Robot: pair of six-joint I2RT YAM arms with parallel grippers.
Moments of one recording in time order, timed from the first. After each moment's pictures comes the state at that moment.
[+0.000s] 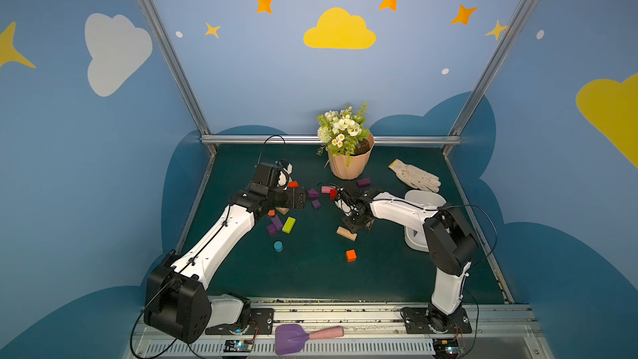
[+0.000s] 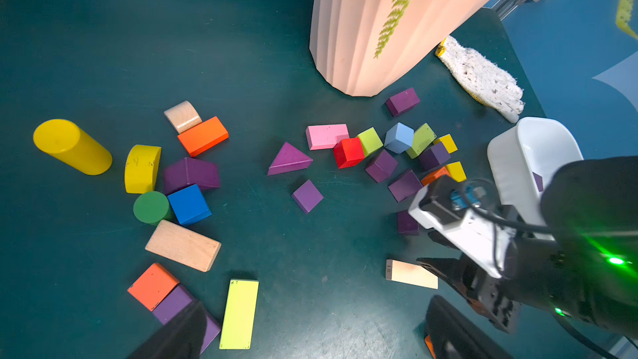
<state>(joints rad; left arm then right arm) -0.33 1.32 1.08 -0.52 0.19 -0.27 0.75 1.87 1.30 -0.75 0.09 0.02</state>
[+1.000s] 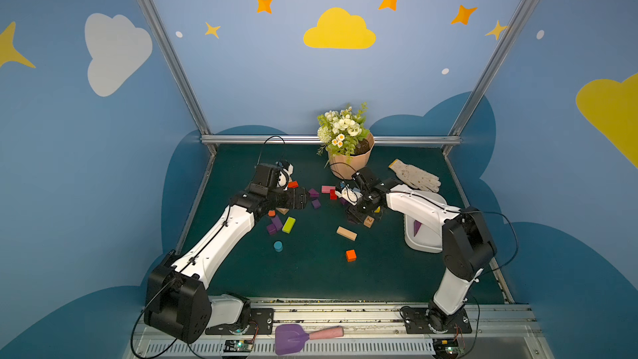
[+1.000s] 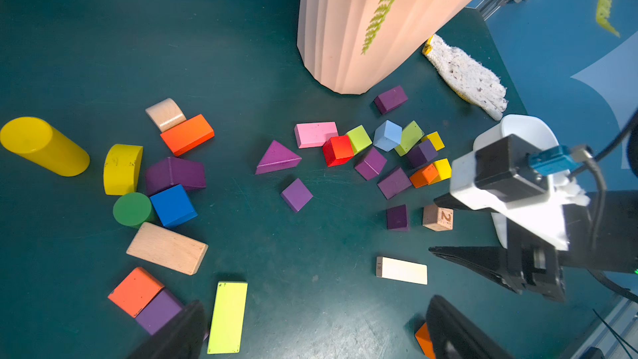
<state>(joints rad) -0.32 1.32 1.07 -0.50 0.24 -0.27 0.64 1.81 1.36 -0.73 -0.16 -0.33</state>
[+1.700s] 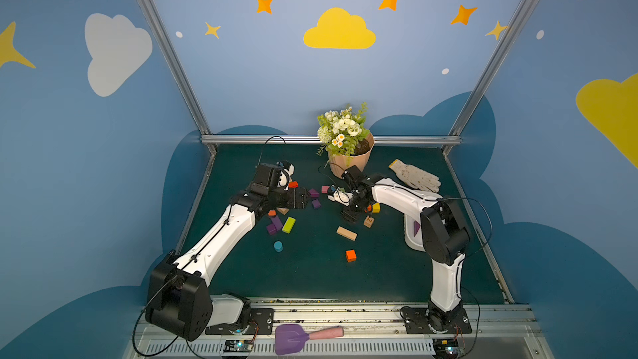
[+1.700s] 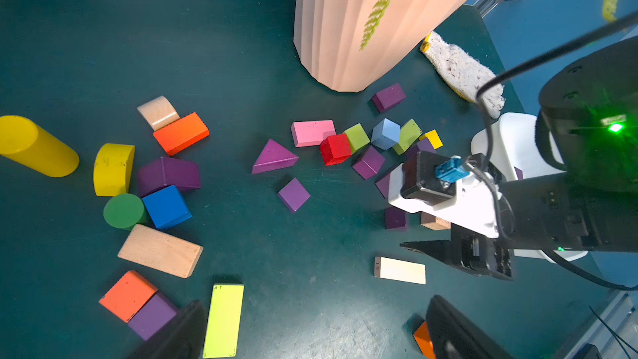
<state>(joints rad) -0.32 1.34 1.07 -0.49 0.25 -0.27 0.66 2.00 1.52 -0.84 -0.12 -0.45</state>
